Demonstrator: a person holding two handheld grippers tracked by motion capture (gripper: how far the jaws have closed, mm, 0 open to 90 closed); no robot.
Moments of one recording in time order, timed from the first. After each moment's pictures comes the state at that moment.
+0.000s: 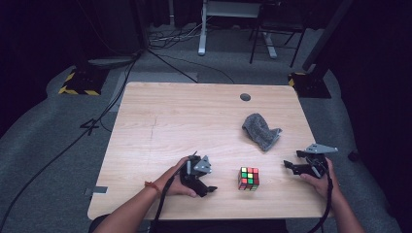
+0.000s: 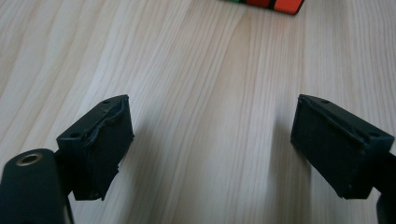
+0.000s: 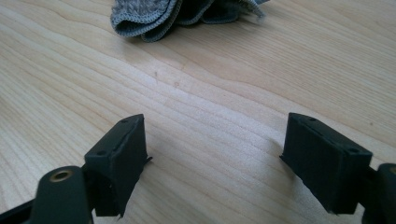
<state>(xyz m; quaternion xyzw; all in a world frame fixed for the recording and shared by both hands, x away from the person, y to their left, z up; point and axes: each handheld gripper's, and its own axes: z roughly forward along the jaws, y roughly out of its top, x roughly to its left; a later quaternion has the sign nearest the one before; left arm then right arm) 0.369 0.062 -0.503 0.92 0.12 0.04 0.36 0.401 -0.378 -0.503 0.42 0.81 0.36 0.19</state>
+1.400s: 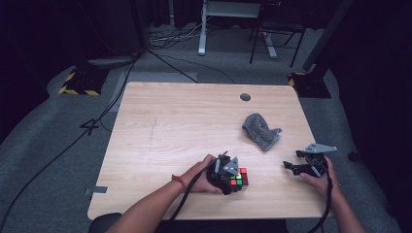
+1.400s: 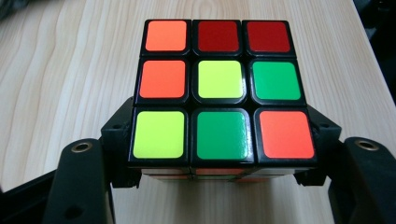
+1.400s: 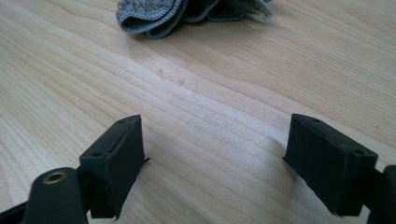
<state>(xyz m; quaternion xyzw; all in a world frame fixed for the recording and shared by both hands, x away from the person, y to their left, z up) 0.372 -0.013 -0.483 0.93 0.02 0.02 0.35 0.403 -0.377 -0.501 0.40 0.82 0.36 0.18</state>
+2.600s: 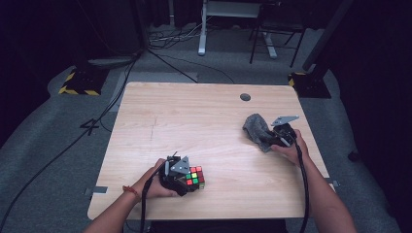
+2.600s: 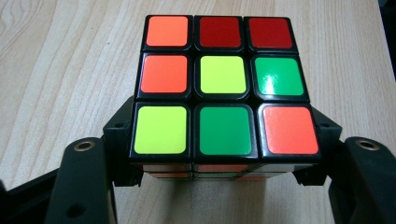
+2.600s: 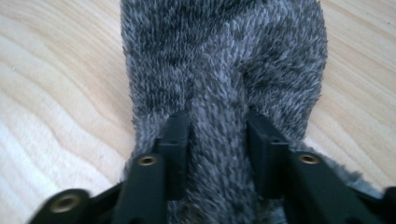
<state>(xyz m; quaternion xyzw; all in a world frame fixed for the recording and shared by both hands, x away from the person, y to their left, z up) 0.356 0.124 -0.487 0.92 0.12 0.03 0.36 0.497 -0.291 -0.481 0.34 0.87 0.33 0.15</state>
